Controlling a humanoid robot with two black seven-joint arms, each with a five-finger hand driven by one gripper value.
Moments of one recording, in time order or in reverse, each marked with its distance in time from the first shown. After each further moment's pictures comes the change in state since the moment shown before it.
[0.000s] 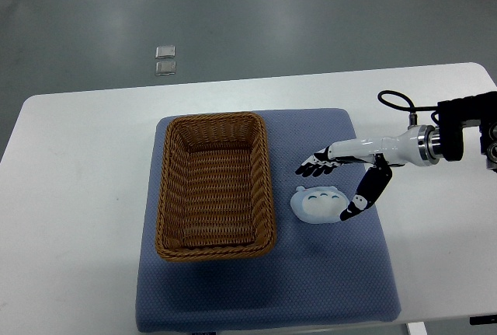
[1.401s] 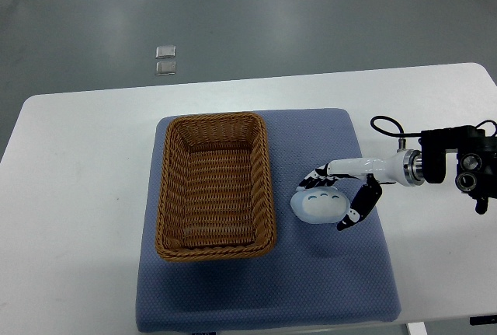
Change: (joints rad) left arm 0.000 0.000 0.002 0.000 0.000 0.000 0.000; right arm -0.138 0.116 0.010 -0.152 -0.107 -0.076 0.012
